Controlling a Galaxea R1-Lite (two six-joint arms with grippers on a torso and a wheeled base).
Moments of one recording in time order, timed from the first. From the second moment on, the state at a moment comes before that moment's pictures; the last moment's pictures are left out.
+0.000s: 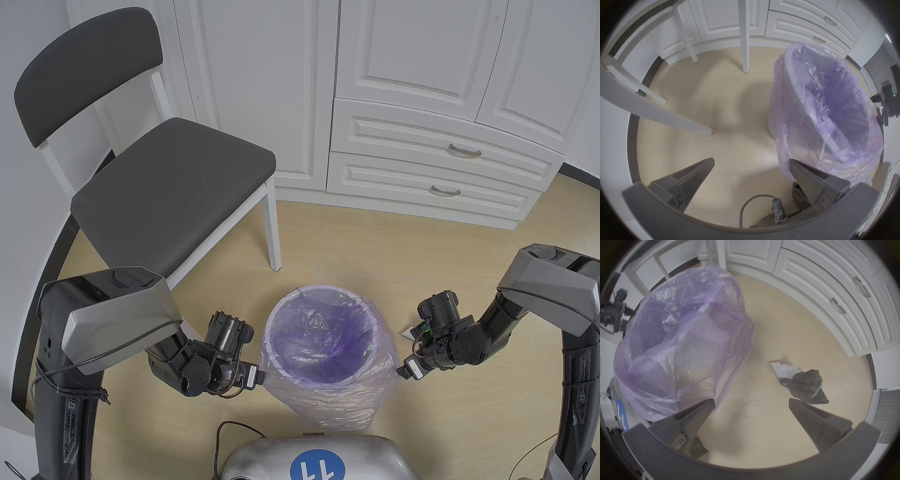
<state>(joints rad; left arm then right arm) -0.47 2.41 -0.96 -0.54 0.20 -0.17 0.33 2.33 -0.95 -0.43 -0.20 -0.27</state>
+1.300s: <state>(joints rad) -0.43 2.43 -1.09 -0.45 0.32 -0.37 0.31 2.42 -1.11 -0.43 -0.36 -0.18</state>
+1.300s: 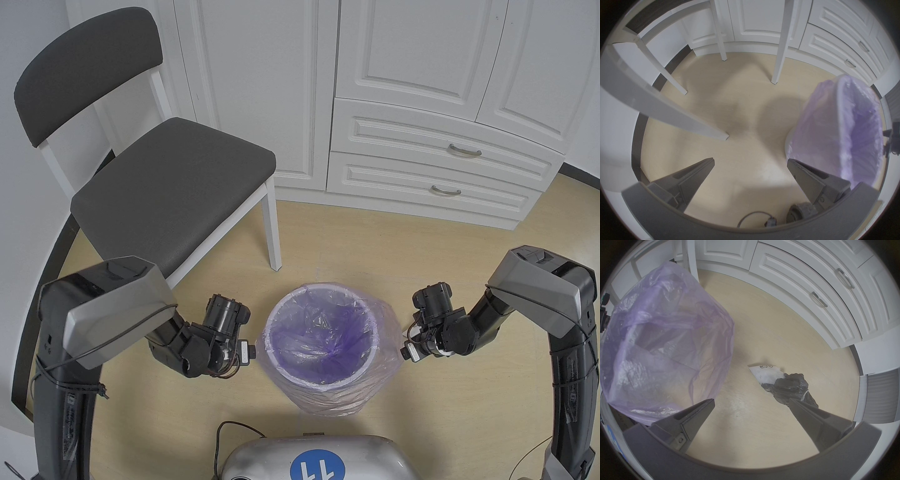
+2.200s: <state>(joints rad) -0.38 2.02 -0.52 -0.72 0.22 -0.23 0.27 2.34 -1.08 -0.43 -0.12 -0.26</state>
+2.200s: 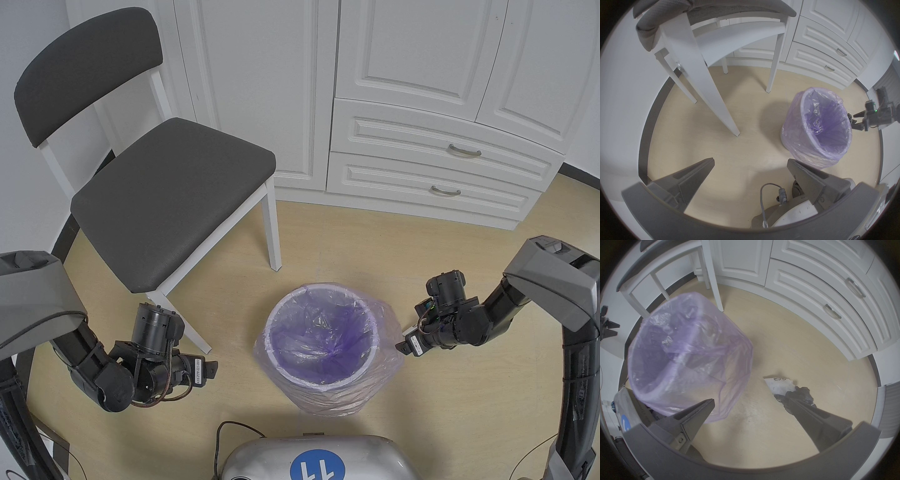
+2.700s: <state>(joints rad) -0.36 2.01 -0.50 -0.78 0.22 -0.21 0.28 2.55 -1.48 -0.10 -0.04 -0.12</state>
